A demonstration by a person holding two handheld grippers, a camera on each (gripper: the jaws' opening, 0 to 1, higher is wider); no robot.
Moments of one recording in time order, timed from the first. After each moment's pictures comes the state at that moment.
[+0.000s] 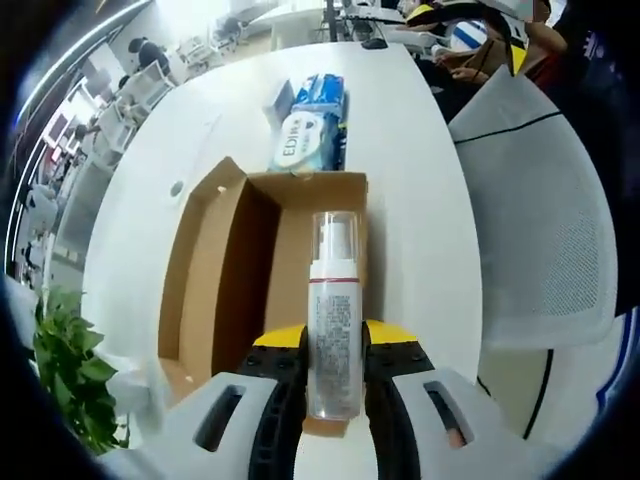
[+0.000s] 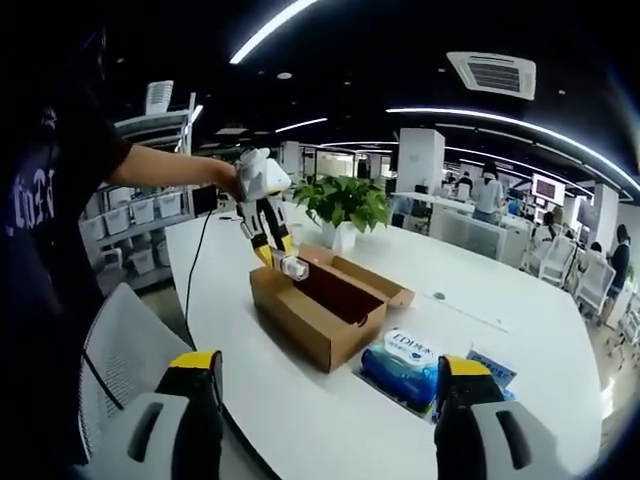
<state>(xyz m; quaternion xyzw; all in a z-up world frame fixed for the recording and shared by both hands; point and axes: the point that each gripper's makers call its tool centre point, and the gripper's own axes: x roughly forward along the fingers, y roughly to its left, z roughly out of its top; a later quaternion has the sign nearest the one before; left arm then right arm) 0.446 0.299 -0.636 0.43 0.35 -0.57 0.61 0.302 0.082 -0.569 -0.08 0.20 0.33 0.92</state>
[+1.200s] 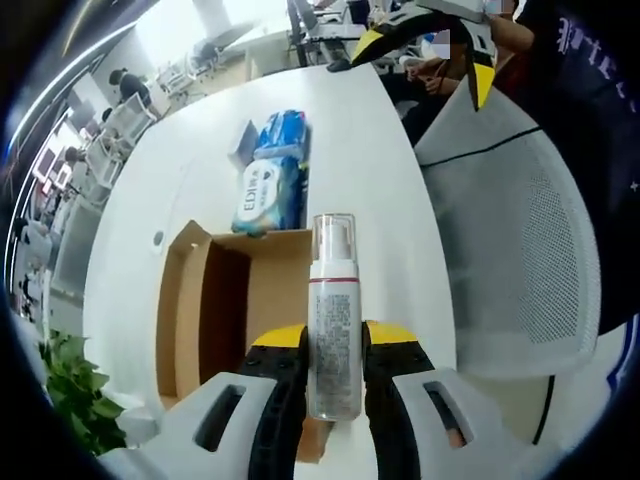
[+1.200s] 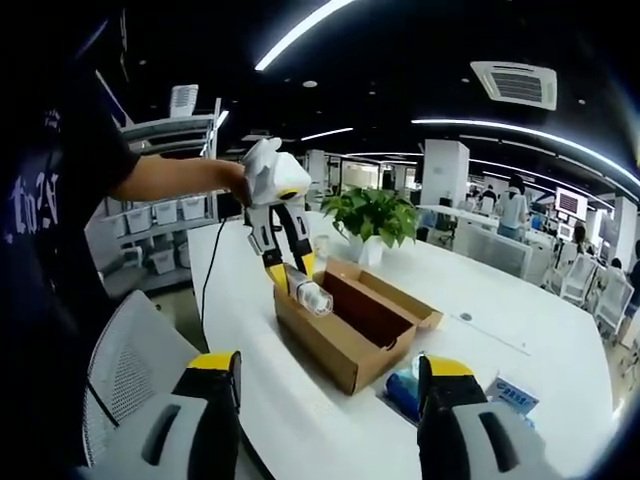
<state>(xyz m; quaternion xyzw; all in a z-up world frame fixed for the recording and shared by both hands) 0.395 0.253 -0.616 0.42 0.30 -0.62 0.59 0.307 0.121 -0.563 -0.09 0.18 0.38 0.90</state>
